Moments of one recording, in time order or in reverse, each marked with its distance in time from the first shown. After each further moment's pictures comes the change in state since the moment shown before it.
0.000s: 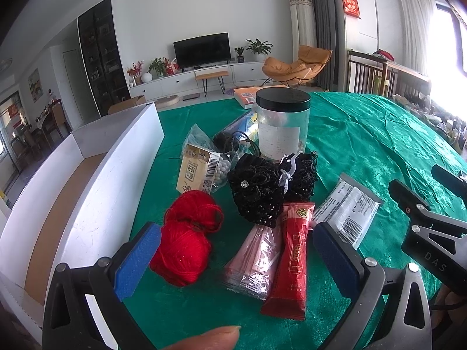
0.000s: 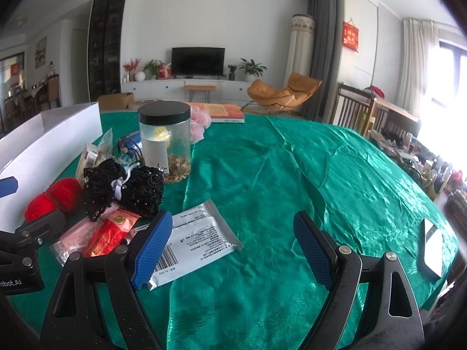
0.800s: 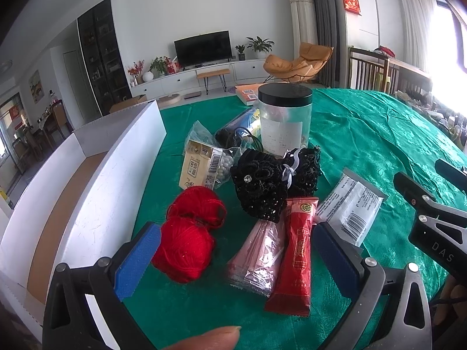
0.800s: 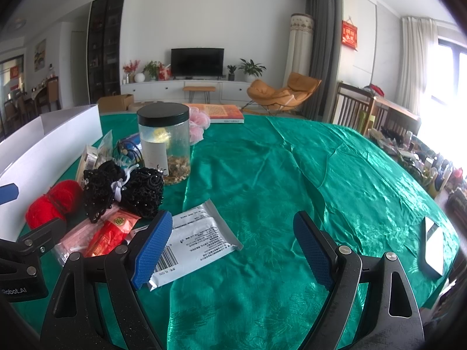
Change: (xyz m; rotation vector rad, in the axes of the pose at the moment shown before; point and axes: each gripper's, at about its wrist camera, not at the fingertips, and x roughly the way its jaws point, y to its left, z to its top) left arm 0.001 0.000 -0.002 0.010 0.010 0.017; right arm 0.000 -0.002 0.000 0.006 0.005 0.002
